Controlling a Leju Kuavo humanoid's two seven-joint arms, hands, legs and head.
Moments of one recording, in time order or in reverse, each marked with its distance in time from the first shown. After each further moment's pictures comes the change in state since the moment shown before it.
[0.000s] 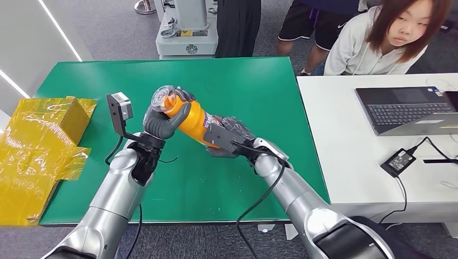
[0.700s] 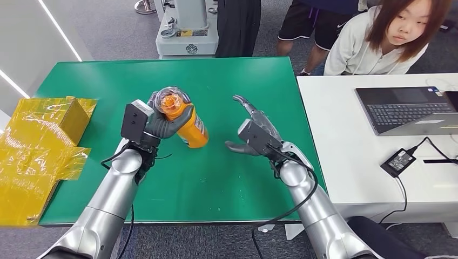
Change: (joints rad) left arm -0.001 0.032 -0.029 -0.037 -0.401 0.293 -0.091; right arm 0.223 -0.097 -0.115 -0.434 -0.100 0.022 -0.035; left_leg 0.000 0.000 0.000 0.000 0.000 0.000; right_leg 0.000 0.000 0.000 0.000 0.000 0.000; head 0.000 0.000
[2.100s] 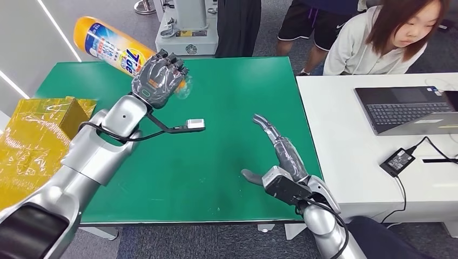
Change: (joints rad) left arm -0.327 0.186 -0.394 0.118 -1.351 0.450 0.376; right arm 0.326 -0.148 0.028 -0.453 0.005 -0.088 -0.058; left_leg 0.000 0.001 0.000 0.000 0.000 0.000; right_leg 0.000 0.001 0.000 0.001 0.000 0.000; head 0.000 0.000
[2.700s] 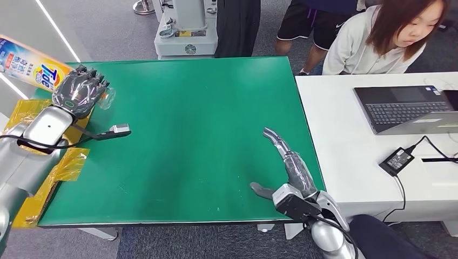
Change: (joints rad) left arm 0.084 0.381 0.056 0.007 0.011 0.010 -0.010; right arm 0.103 -0.044 -0.010 -0.049 -0.012 -0.051 -0.044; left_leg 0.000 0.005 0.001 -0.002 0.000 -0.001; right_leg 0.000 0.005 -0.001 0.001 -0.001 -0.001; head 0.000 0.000
